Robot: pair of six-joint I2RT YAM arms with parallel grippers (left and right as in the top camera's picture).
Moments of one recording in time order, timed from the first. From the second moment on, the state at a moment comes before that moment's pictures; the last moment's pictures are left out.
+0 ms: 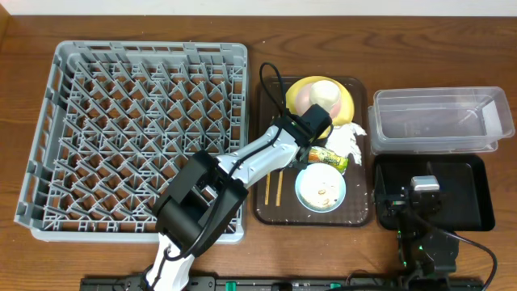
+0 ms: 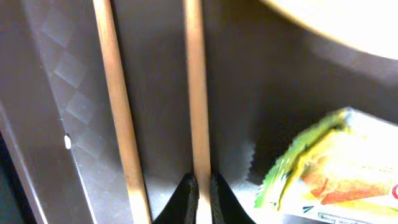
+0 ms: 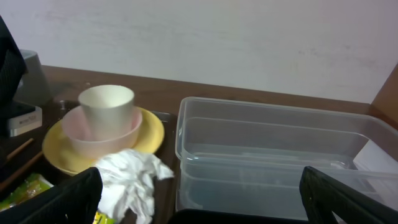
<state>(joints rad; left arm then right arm) -0.77 2.07 1.41 -0.76 -0.17 -0.59 0.06 0.01 0.01 -0.07 0.04 -0.08</state>
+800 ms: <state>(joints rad) -0.63 1.65 1.44 -0.86 -0.17 -0.57 0.06 0.01 0.01 -0.07 0.04 -0.08</state>
